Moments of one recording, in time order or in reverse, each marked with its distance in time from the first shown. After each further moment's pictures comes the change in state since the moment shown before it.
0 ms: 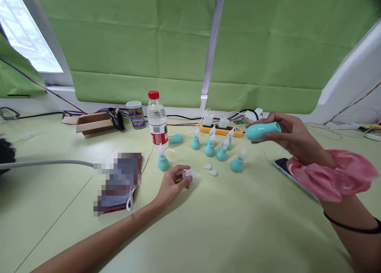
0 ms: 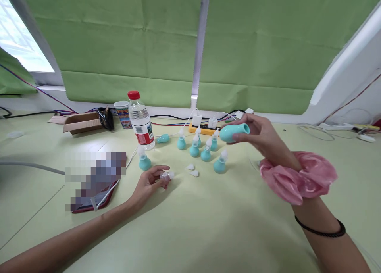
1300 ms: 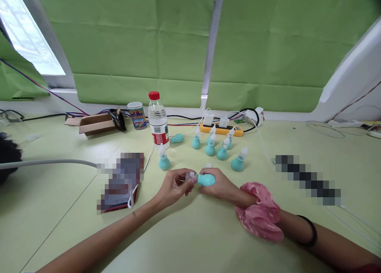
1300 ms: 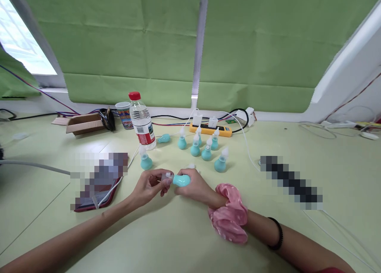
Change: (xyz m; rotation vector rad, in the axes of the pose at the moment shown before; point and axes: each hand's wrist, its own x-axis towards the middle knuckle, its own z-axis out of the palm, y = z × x) left_hand -0.005 0.011 0.000 0.021 -0.209 0.080; right_hand -0.059 -0.026 0.148 0.381 -0.502 0.522
